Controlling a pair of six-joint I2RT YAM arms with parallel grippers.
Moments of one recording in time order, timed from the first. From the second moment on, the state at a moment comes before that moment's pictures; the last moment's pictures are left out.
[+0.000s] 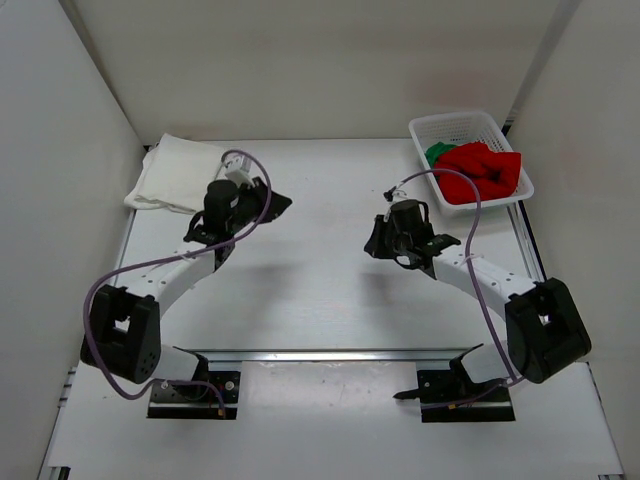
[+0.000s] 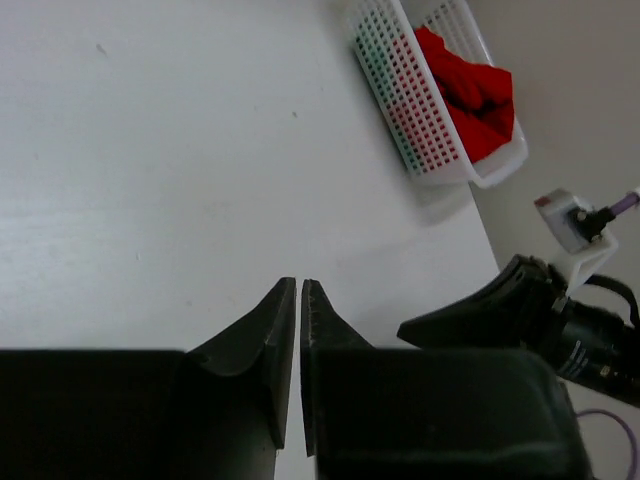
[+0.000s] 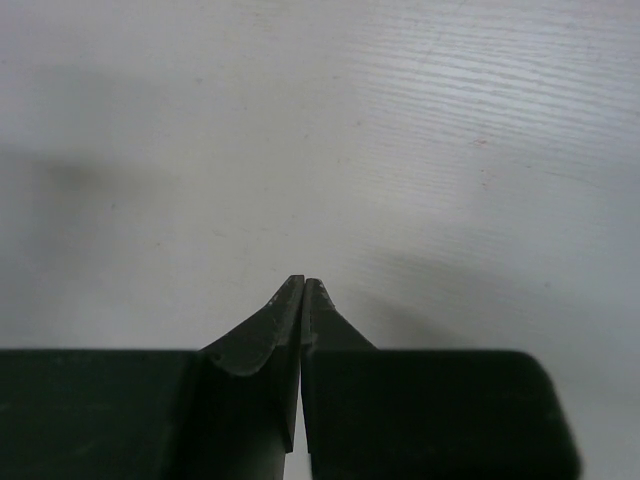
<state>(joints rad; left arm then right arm) -0.36 1.39 0.91 0.24 0.22 -0.60 0.48 1.40 0.82 -0.13 -0.09 0.46</state>
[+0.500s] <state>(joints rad) -0.14 1.50 0.60 1.05 0.70 -1.18 0.43 1.37 0.82 -0.10 -0.18 0.40</state>
